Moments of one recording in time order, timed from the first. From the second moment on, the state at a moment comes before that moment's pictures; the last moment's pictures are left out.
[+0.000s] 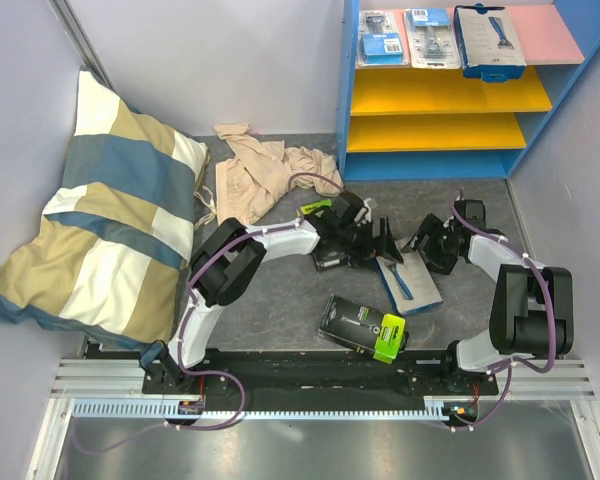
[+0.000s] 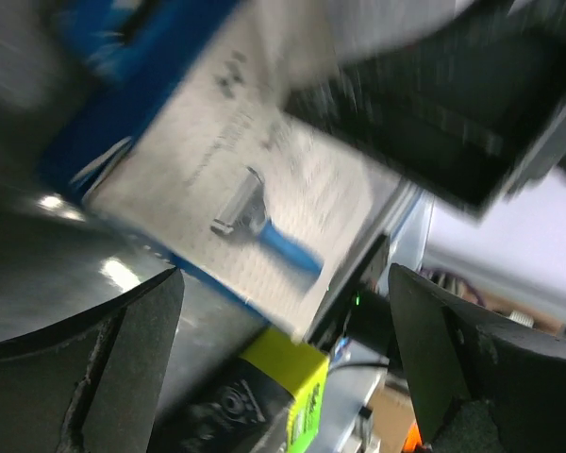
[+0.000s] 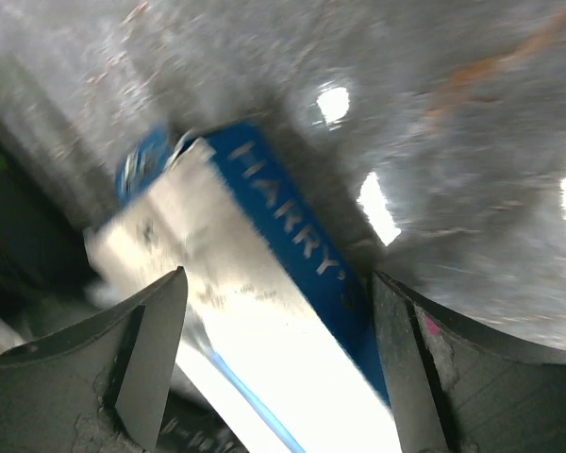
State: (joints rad) left arm -0.86 2.19 1.51 -0.04 0.55 -0.94; right arm -0.09 1.49 0.76 -0.34 -0.29 0.52
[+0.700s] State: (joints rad) left arm -0.79 2.16 1.46 -0.06 0.50 -0.88; right arm -0.09 1.48 0.74 -0.32 -0.39 0.54
